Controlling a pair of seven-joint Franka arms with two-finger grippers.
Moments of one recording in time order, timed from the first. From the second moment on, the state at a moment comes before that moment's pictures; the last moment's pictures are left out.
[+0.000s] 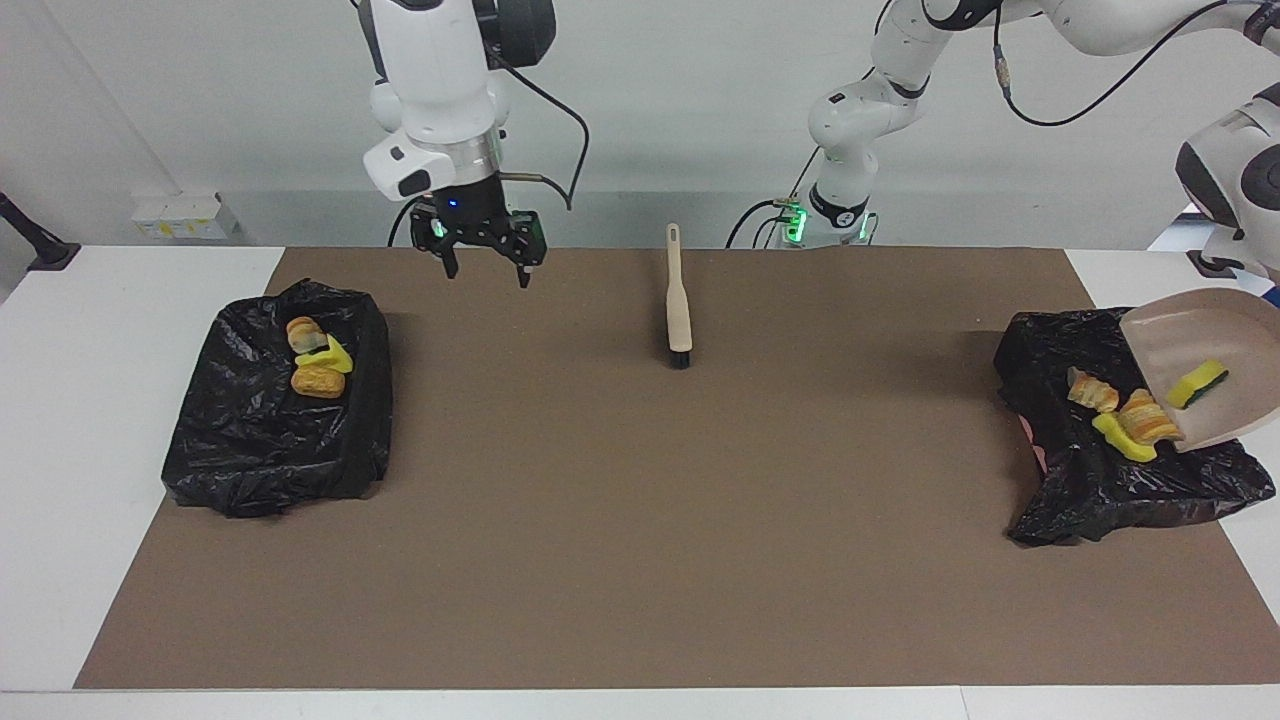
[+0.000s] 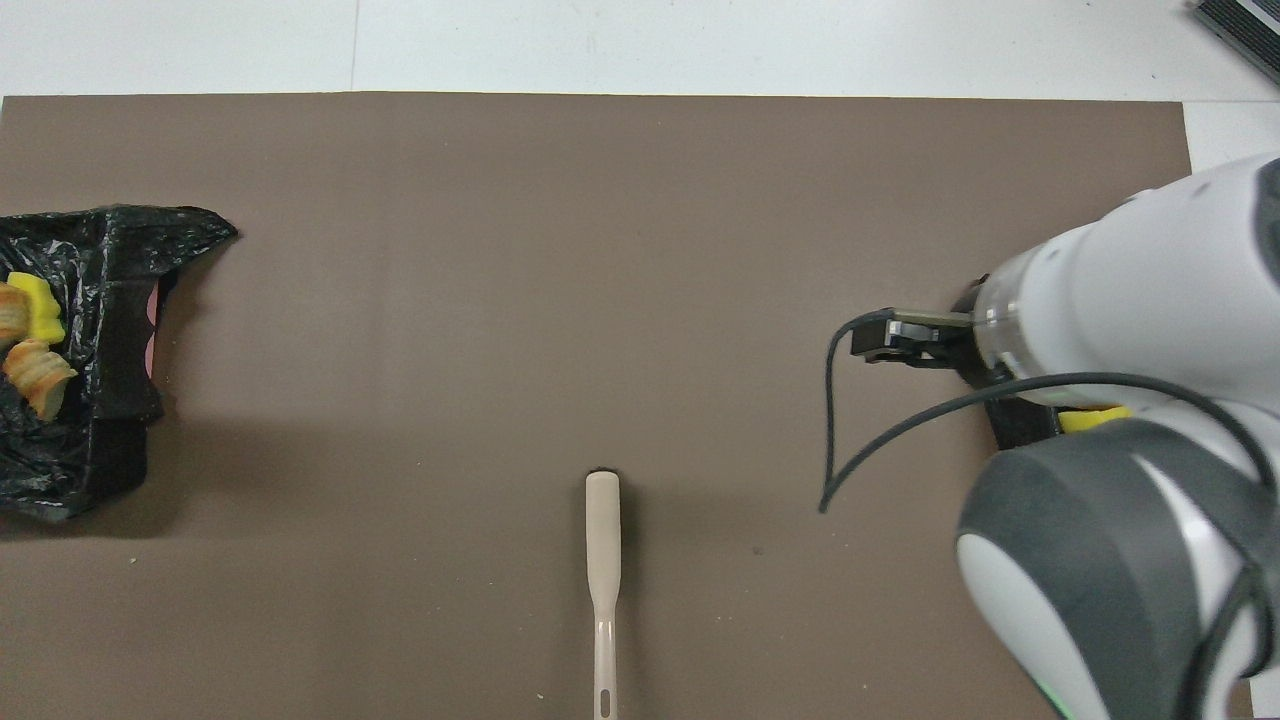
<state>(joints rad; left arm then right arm) 0.40 0.21 -0.09 -1.60 0.95 1.96 1.68 0.05 -0.03 0.23 -1.62 -0.06 1.63 0.43</state>
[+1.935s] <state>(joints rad) -0.02 0.07 -0.12 -1.72 0.33 1.61 0.40 -0.06 -0.01 0.23 -1.54 -0.02 1.50 0.33</state>
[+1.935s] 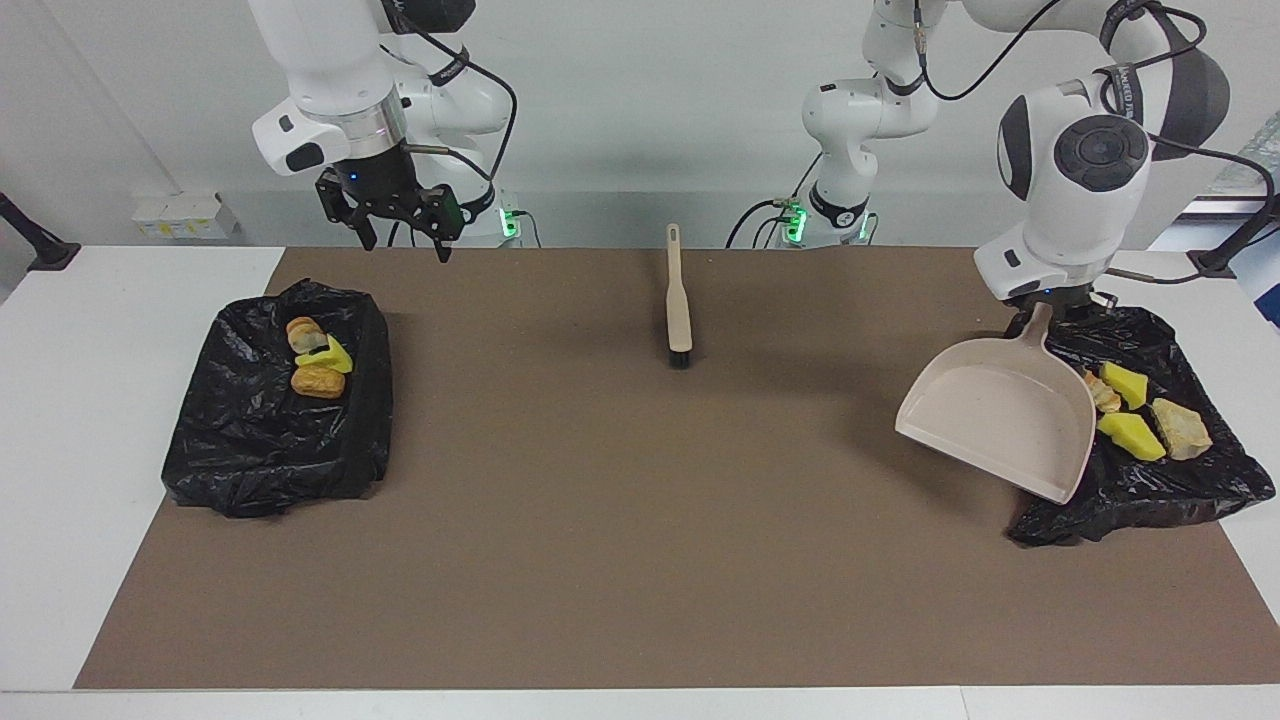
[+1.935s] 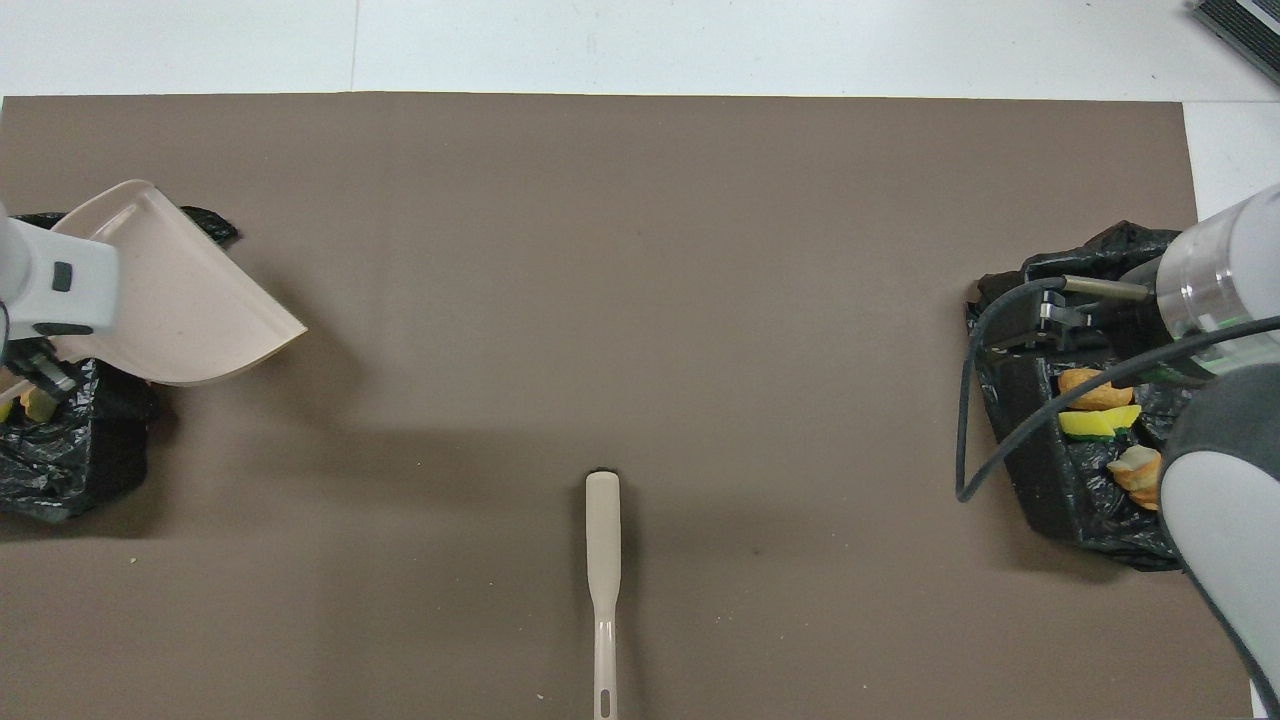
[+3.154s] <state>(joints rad) -0.53 0.17 -0.12 -1.76 -0.02 1.93 -0.57 -0.06 -0.01 0.23 -1.54 -0.02 1.50 0.32</state>
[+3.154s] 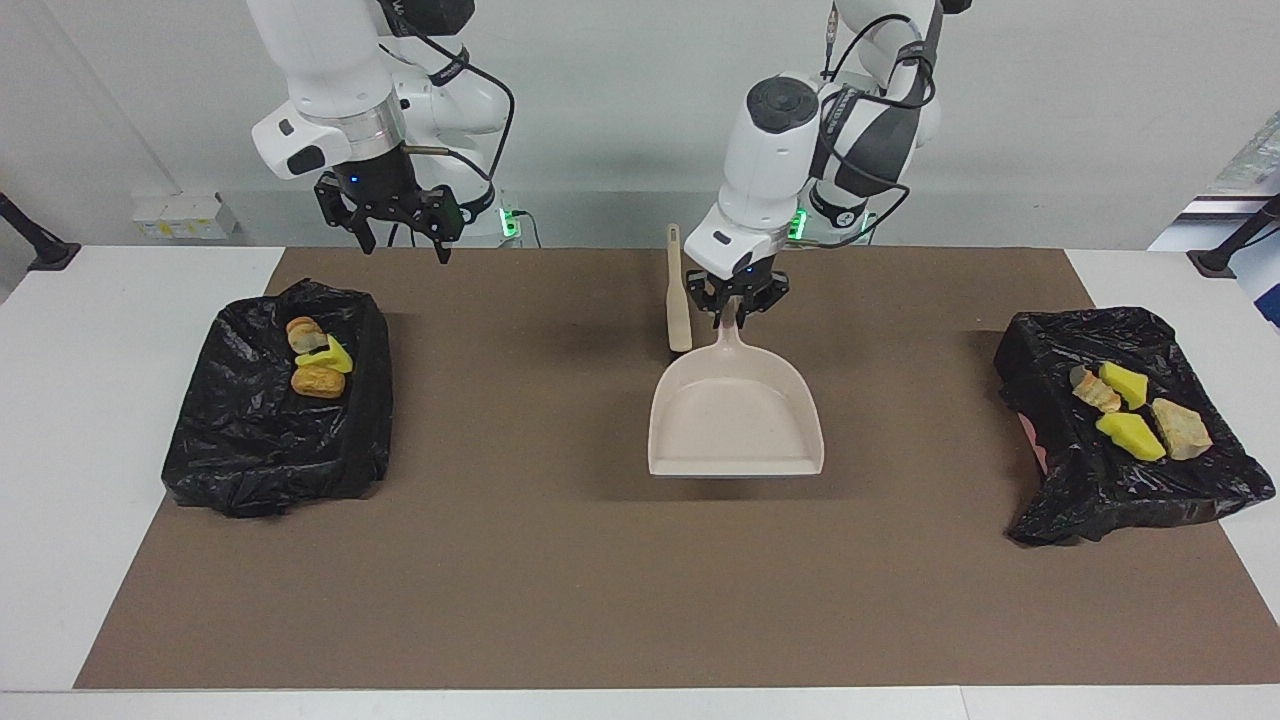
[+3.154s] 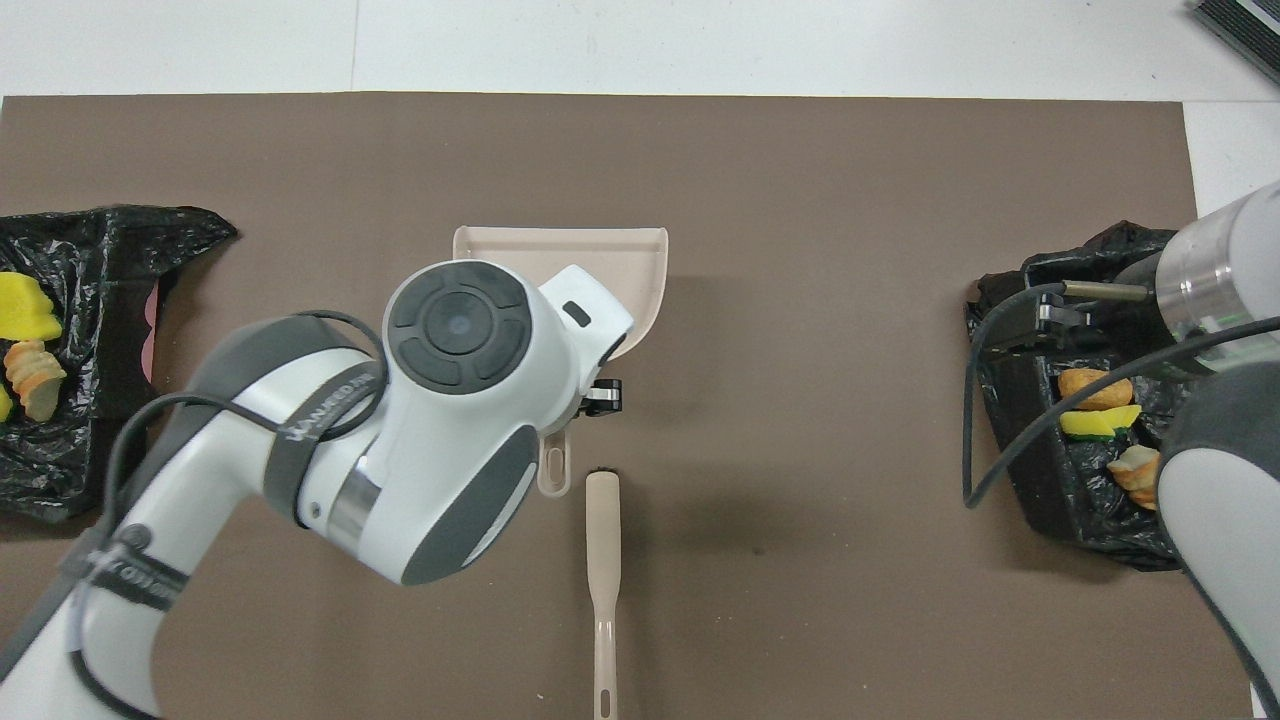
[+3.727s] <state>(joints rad) -0.57 0.30 -0.12 -1.84 -0.02 2.20 -0.62 -0.06 -0.01 0.23 -1.54 -0.02 1.50 0.32</state>
